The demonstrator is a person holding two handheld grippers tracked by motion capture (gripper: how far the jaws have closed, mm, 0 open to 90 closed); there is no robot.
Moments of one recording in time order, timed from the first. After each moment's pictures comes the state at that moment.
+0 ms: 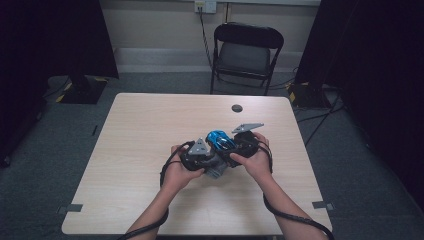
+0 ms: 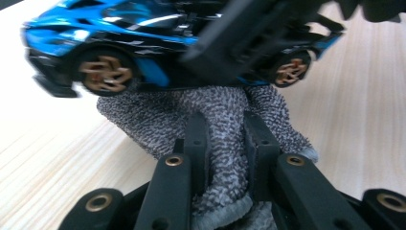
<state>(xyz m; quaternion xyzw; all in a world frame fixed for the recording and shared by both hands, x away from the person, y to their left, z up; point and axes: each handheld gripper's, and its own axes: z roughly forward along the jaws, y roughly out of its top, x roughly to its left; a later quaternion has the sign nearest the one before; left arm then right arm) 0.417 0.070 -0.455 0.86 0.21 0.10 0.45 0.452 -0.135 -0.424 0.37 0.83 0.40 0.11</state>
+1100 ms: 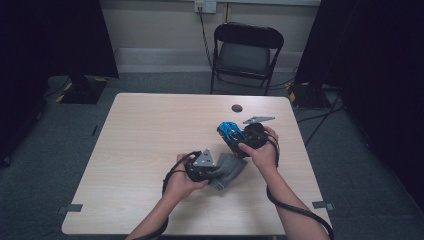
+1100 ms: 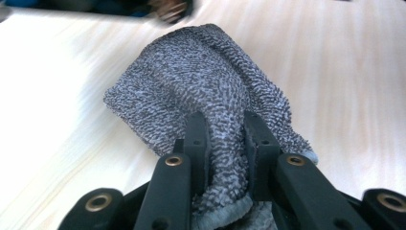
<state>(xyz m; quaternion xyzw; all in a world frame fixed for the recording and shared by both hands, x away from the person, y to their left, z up) 0.397 0.070 -0.463 0.87 0.18 0.09 0.45 0.476 -0.166 -0.422 0.43 0.80 0.40 0.13</state>
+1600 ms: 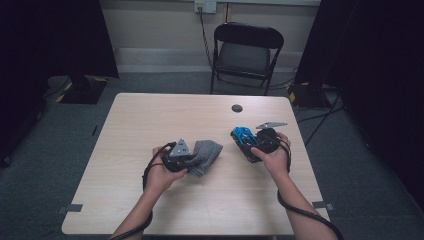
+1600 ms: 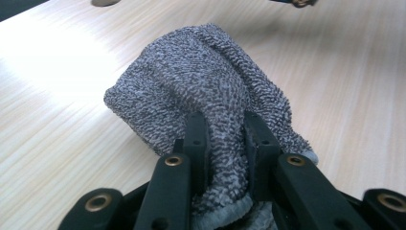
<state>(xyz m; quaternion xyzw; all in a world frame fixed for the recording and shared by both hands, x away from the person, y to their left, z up) 0.414 0.127 -0.456 0.85 0.25 0.14 0.44 0.473 -0.203 -0.442 0.45 0.79 0.38 0.14</state>
